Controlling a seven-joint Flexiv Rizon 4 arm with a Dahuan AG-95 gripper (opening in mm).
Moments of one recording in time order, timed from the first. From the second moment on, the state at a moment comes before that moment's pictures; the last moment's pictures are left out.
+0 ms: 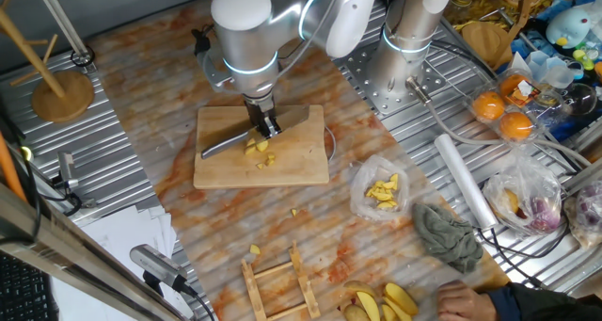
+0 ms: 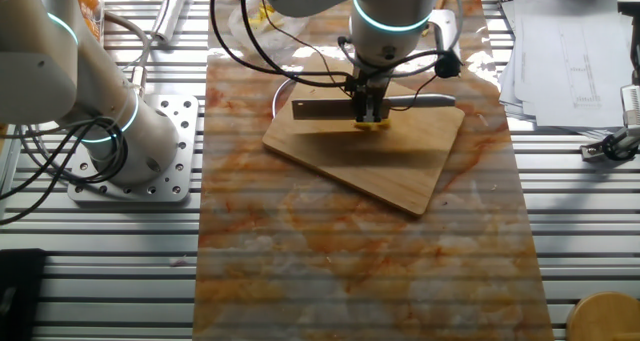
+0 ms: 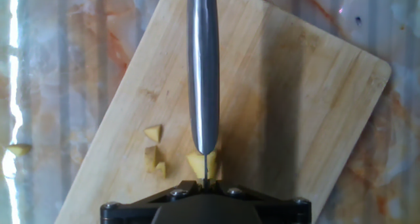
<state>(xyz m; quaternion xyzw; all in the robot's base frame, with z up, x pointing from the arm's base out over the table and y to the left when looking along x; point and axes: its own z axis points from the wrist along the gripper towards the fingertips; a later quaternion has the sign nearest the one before) 0.433 0.046 0.057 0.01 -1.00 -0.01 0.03</state>
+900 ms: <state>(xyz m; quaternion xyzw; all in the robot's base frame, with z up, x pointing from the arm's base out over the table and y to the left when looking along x) 0.437 0.056 0.057 0.02 -1.00 0.00 0.03</state>
